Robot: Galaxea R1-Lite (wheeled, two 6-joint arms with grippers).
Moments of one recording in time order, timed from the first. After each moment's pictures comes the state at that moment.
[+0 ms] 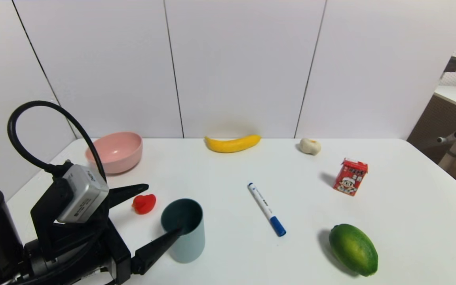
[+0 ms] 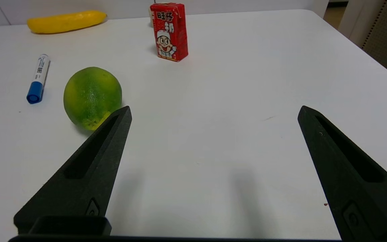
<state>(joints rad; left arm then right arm) -0.66 1.27 -0.26 -0.86 -0.08 0.14 0.00 0.00 0.00 -0.01 -0.02 0.04</state>
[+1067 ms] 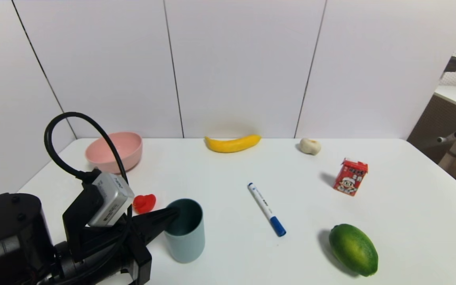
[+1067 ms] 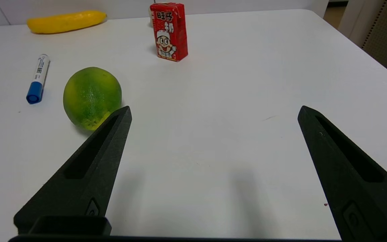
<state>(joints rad) -0.69 1.39 -0.24 -1.00 -0.08 0.13 0.00 0.00 0.00 -0.01 -0.02 0.04</state>
